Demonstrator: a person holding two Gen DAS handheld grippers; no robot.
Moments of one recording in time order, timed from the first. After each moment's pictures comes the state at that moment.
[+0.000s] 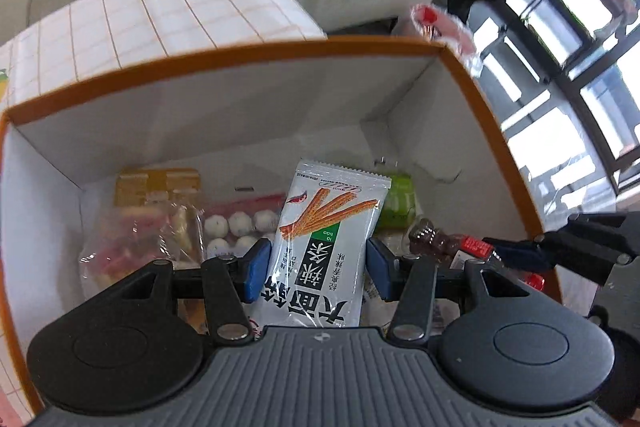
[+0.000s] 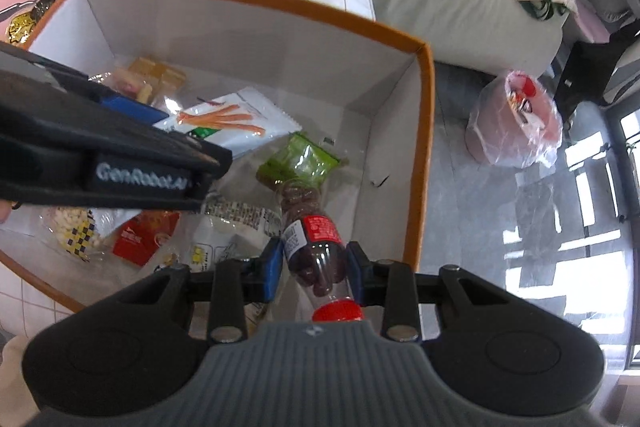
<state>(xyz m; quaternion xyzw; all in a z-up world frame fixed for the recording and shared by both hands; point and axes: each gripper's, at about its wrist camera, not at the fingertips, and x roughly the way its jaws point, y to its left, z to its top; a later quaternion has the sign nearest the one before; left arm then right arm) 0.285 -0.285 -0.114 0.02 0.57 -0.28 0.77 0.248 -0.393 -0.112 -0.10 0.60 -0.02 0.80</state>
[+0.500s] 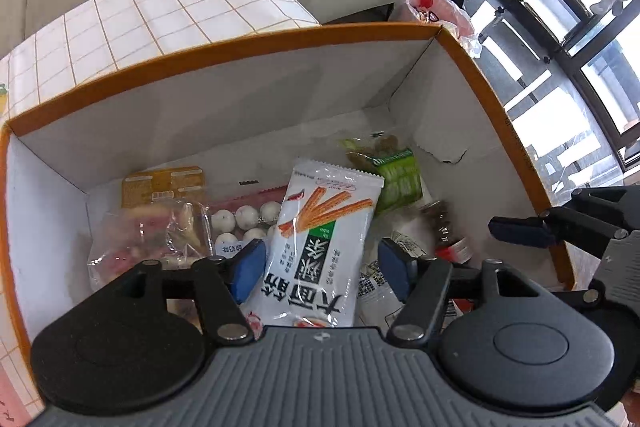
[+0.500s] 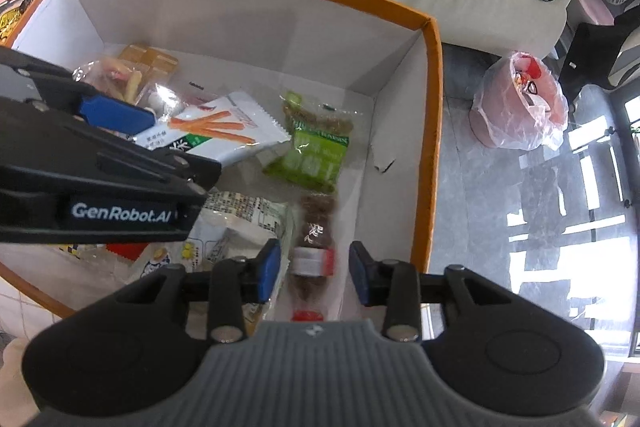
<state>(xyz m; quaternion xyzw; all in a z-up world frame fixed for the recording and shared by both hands) 0.276 -0.282 -0.105 0.06 0.57 -0.29 0.77 0.255 -0.396 -0.125 -0.09 0.61 -0.03 0.78</state>
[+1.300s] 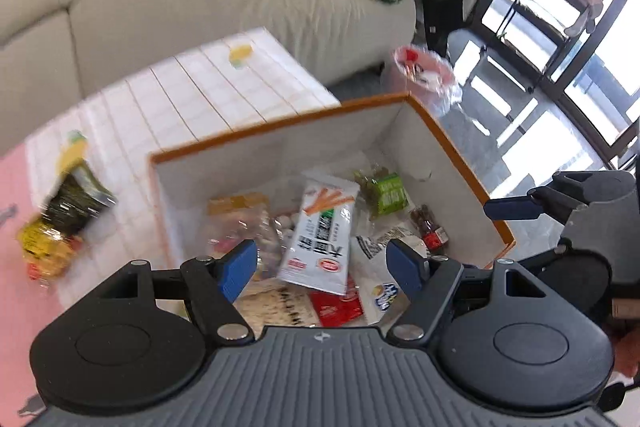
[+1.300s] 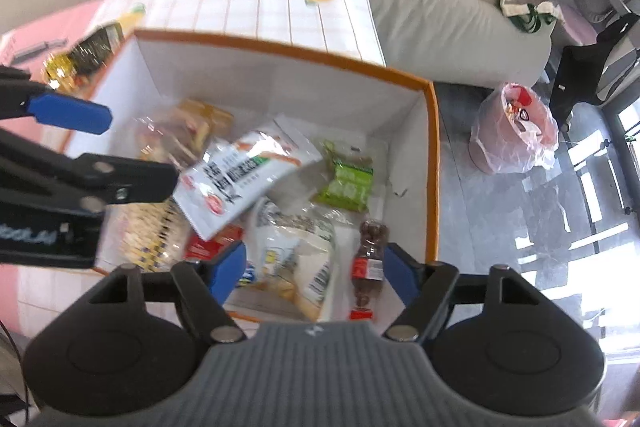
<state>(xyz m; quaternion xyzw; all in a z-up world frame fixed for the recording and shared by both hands) 0.225 -0.204 -0.006 0.06 0.48 -0.30 0.82 0.217 -0.359 -0.059 -0.06 0.55 -0.03 0.83</state>
